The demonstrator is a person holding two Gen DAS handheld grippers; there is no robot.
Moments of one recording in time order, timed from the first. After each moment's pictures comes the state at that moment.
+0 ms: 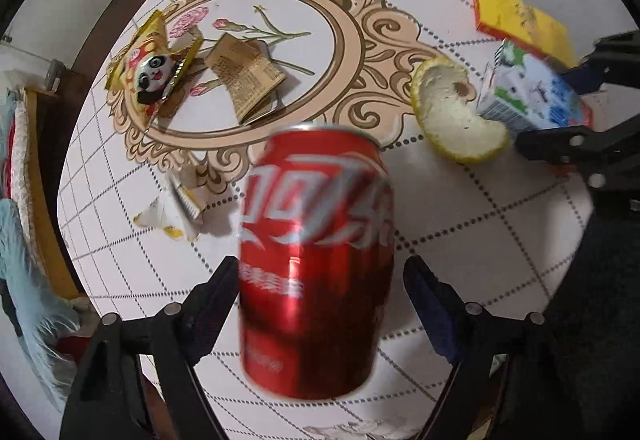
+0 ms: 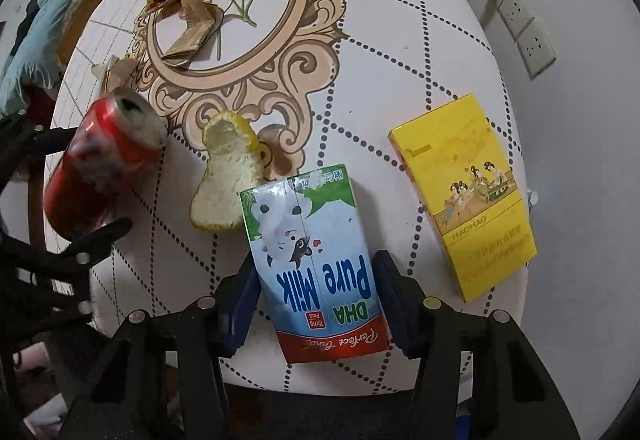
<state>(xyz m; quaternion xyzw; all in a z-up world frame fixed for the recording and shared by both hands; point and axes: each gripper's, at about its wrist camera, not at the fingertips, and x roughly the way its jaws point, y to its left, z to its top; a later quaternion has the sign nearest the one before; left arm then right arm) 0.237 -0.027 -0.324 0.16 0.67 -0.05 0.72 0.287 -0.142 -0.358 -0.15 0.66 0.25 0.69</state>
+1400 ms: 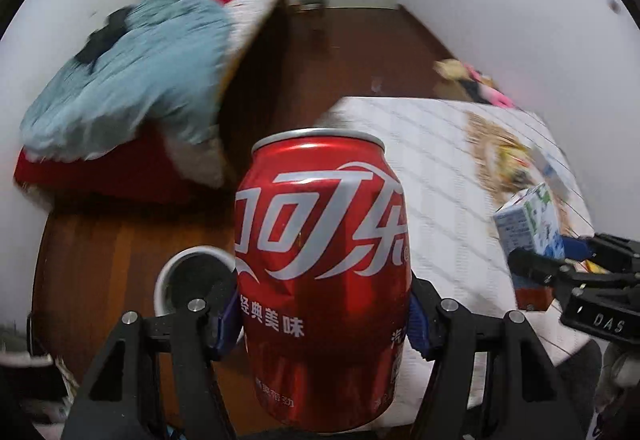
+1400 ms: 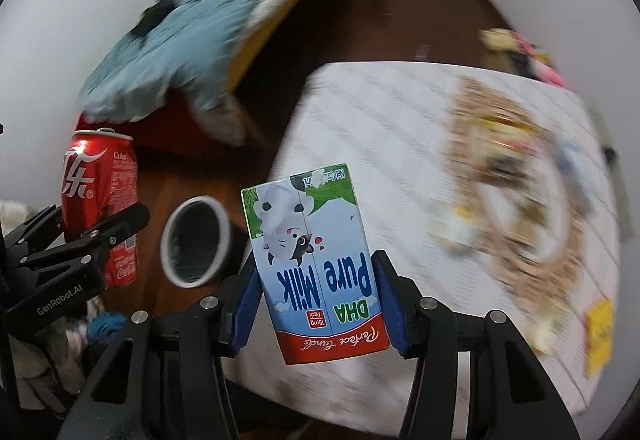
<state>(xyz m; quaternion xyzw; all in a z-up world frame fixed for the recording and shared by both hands) 0.008 0.254 -0.174 -0.16 0.47 0.30 0.81 0.116 0.119 -0.205 -0.14 0.52 0.45 0.71</state>
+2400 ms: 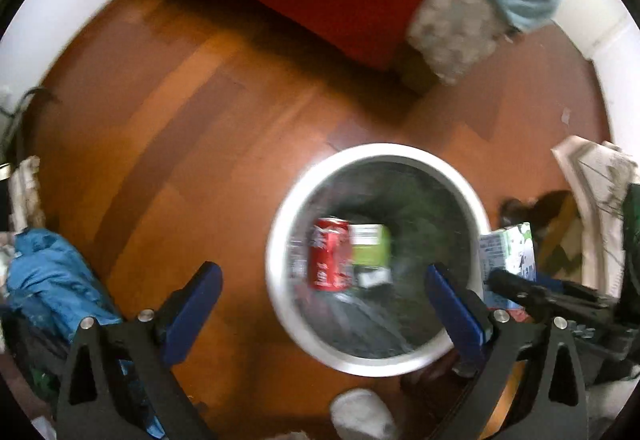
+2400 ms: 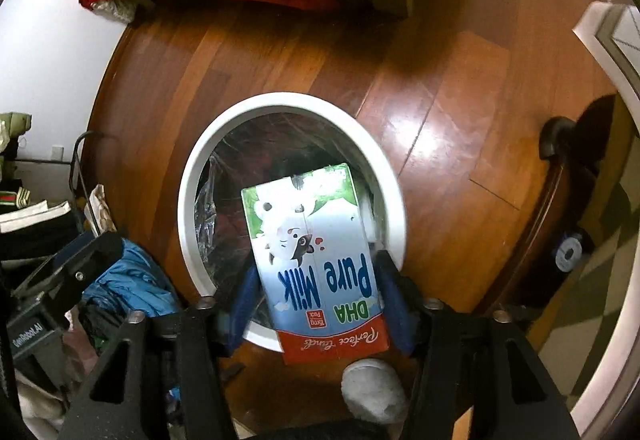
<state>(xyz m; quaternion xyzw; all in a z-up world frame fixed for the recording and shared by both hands) -0.208 0.509 -0.421 -0.41 0.48 0.47 0.62 -0.043 0.491 -0.492 -0.29 0.64 0.49 0.51</state>
